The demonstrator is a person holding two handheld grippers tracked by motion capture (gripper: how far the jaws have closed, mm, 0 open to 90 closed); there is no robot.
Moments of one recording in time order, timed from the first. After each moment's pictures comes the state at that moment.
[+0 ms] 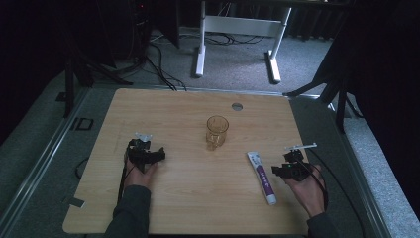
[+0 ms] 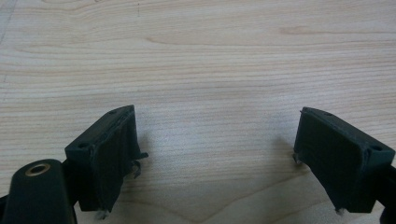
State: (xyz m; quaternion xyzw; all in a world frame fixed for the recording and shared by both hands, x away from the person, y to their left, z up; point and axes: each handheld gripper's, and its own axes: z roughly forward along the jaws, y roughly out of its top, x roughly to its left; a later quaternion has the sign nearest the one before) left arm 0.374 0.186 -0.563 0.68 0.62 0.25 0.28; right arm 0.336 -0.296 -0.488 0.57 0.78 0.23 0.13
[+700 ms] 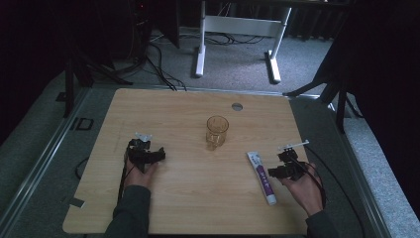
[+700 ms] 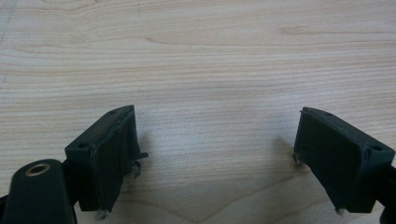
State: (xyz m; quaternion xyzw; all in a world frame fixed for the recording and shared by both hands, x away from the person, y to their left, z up) left arm 0.374 0.186 -0.563 0.68 0.62 0.25 0.28; right arm 0.339 -0.281 -0.485 0.56 0.80 0.20 0.10
